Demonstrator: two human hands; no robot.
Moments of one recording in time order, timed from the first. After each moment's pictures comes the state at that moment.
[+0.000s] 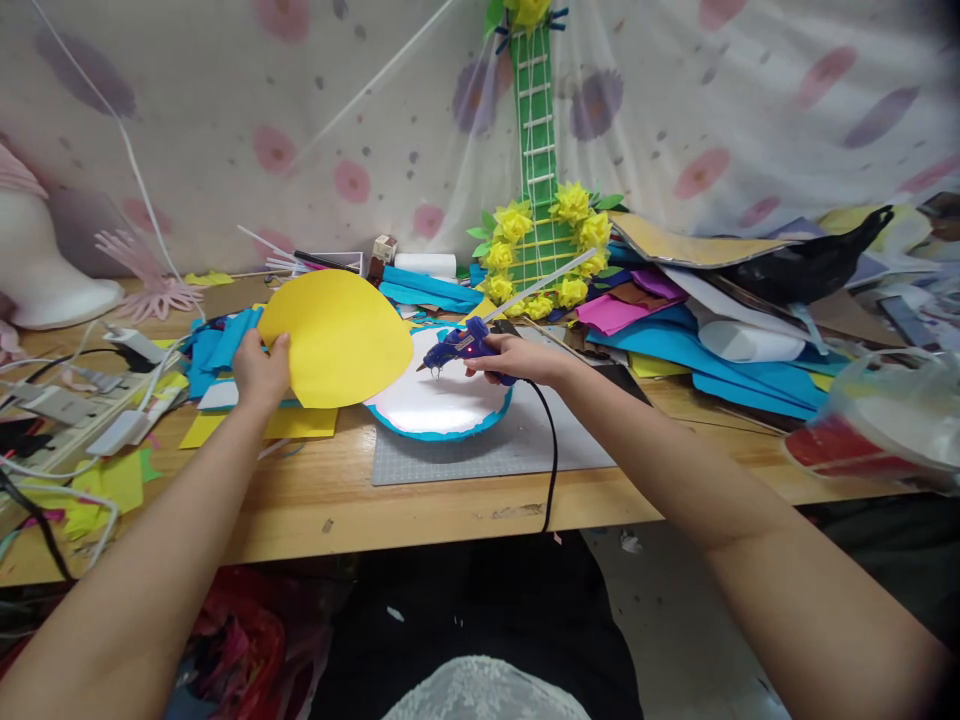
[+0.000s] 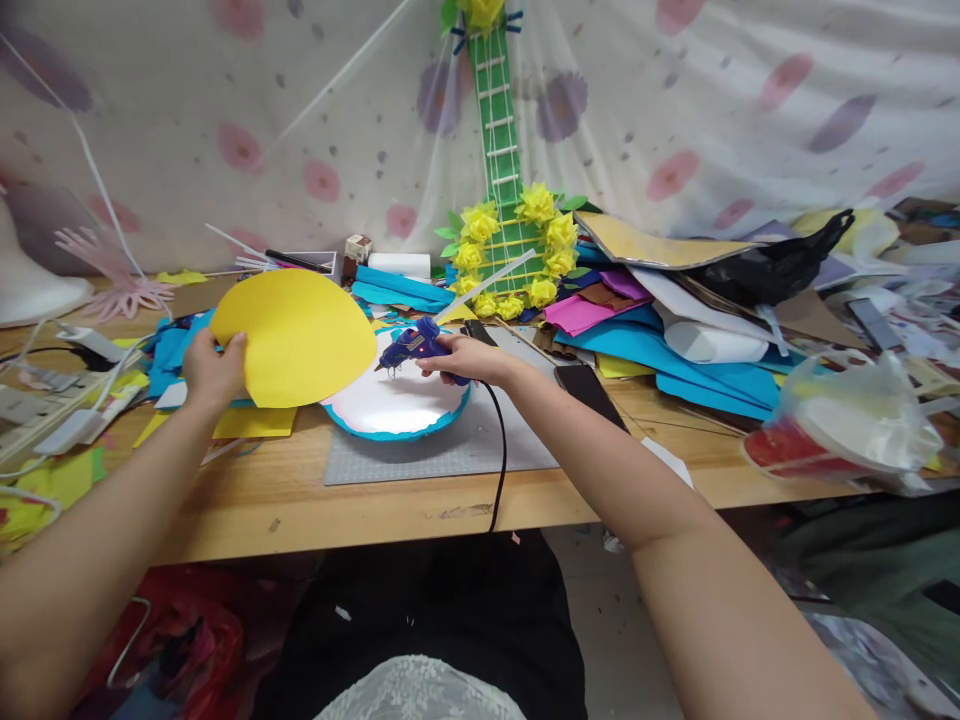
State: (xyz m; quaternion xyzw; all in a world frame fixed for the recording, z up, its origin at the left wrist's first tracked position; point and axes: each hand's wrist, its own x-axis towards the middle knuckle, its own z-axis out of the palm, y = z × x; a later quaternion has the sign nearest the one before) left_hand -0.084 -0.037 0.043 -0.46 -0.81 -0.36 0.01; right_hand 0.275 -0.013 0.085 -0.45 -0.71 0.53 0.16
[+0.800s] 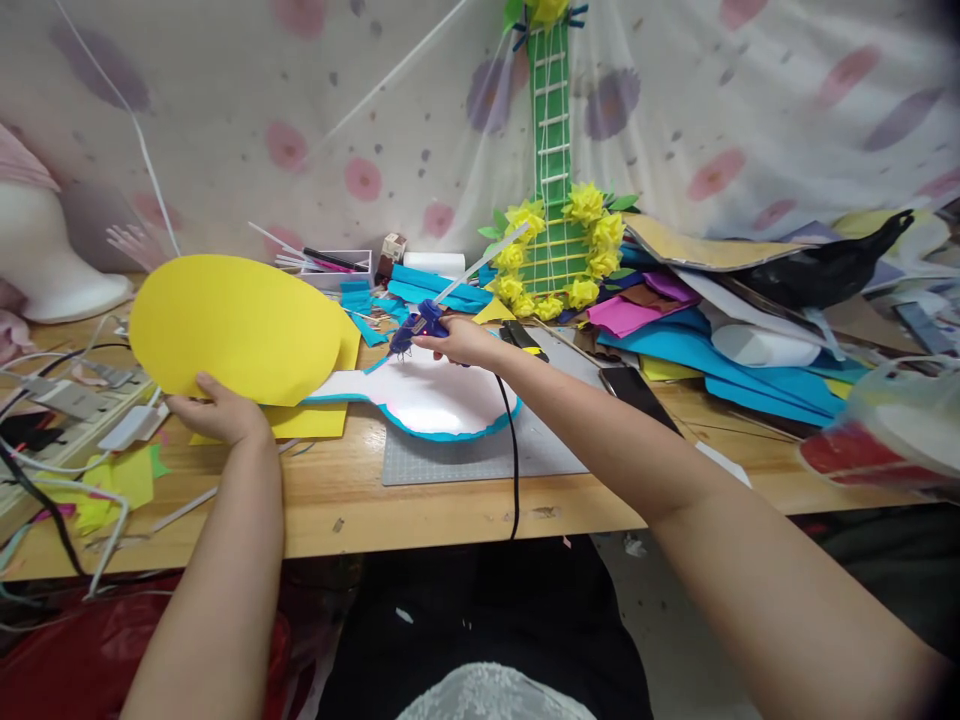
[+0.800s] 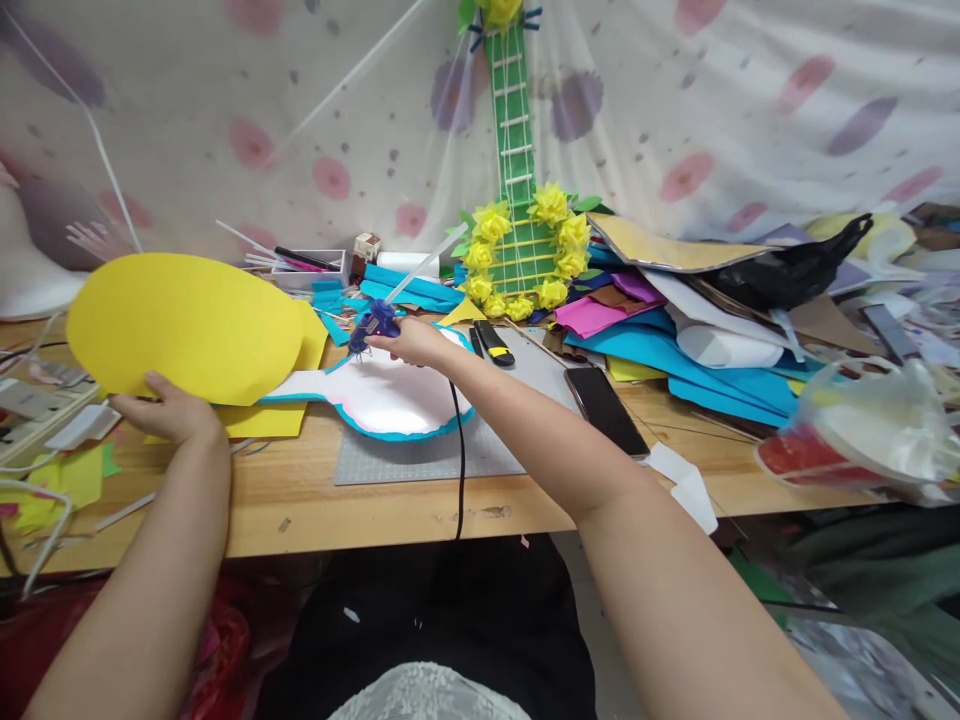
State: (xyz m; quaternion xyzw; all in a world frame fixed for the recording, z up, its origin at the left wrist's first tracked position) left_hand -0.138 -0.051 -0.024 -0.18 -0.67 -0.70 0.16; right_hand 0.188 0.007 0.088 -0.51 -0.78 0.34 0.14
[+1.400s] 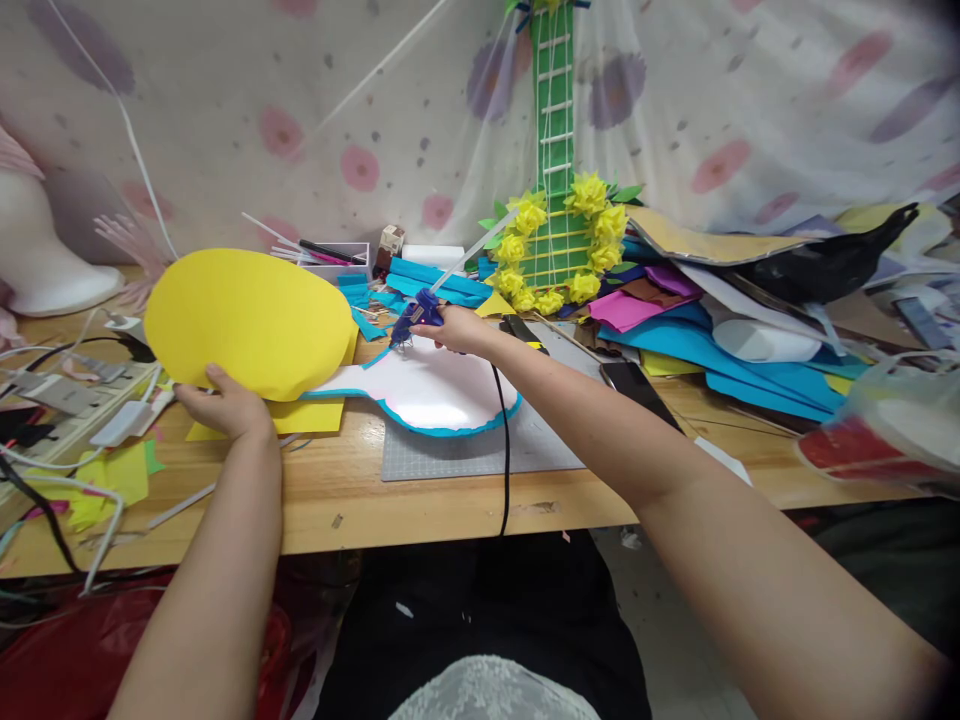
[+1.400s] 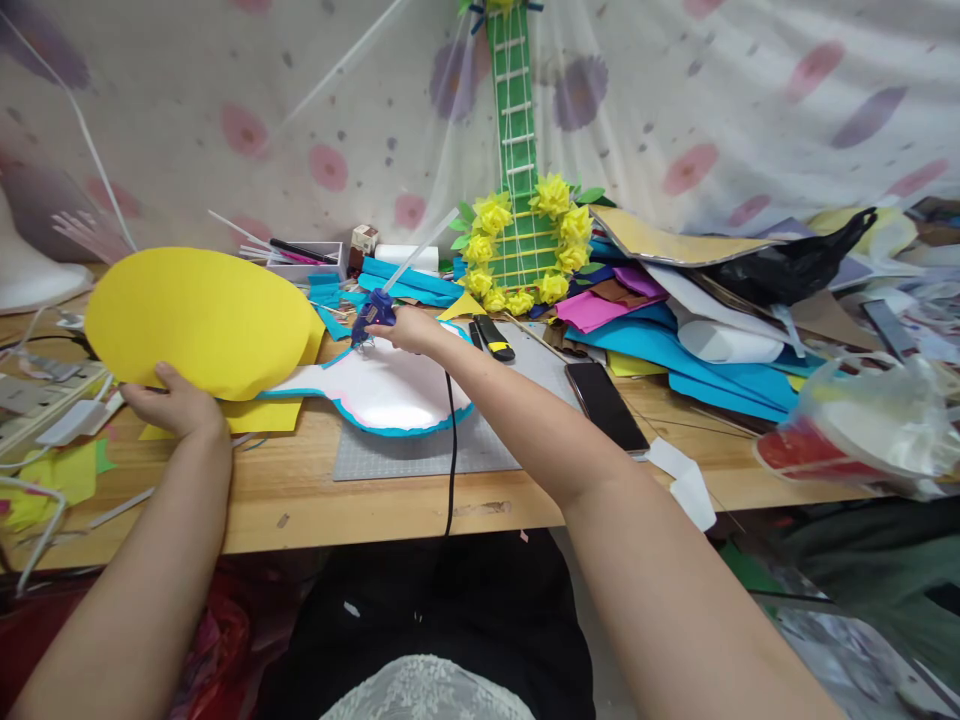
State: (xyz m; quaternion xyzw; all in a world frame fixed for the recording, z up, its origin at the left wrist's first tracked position) left_hand -0.128 -0.052 -0.023 -0.22 -0.67 -0.70 0.13; right_hand 0.180 0.023 0.086 -0.53 -0.79 0.28 0.10
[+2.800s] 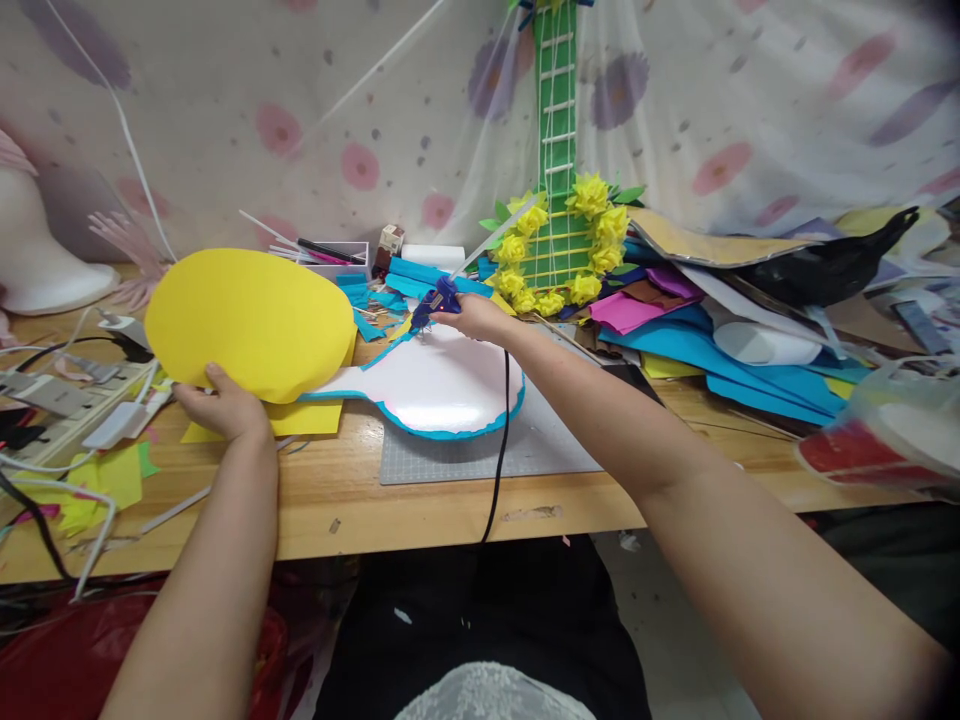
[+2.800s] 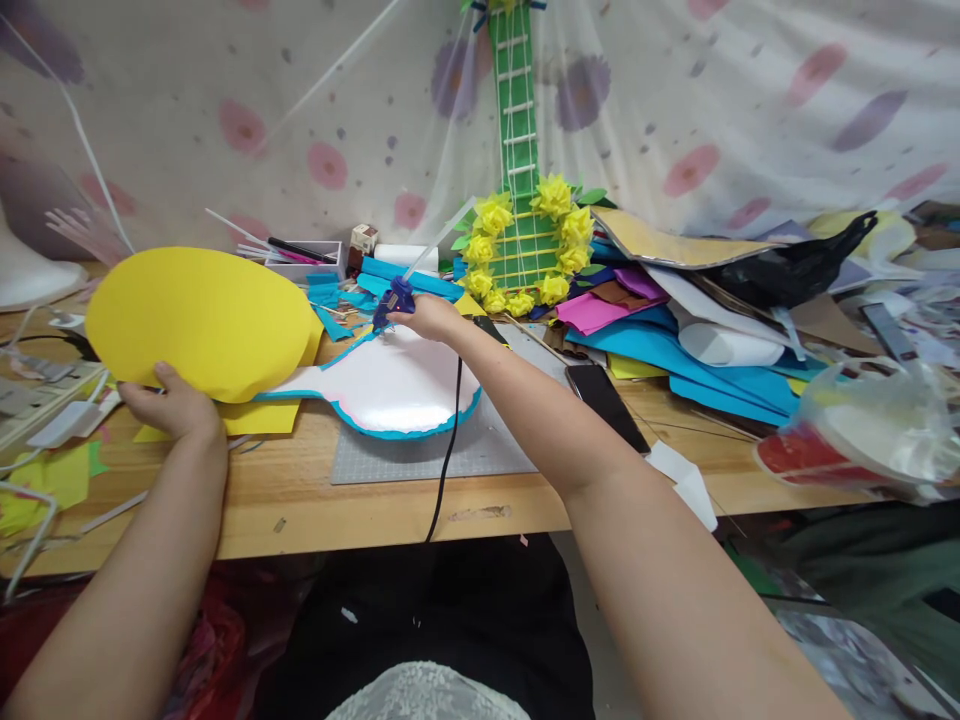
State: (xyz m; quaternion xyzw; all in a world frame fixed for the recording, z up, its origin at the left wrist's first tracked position) left_hand -0.128 -0.050 -0.024 -0.23 -0.68 -0.69 0.12; right_hand 0.201 0.054 0.082 -0.56 -0.80 0.19 0.11
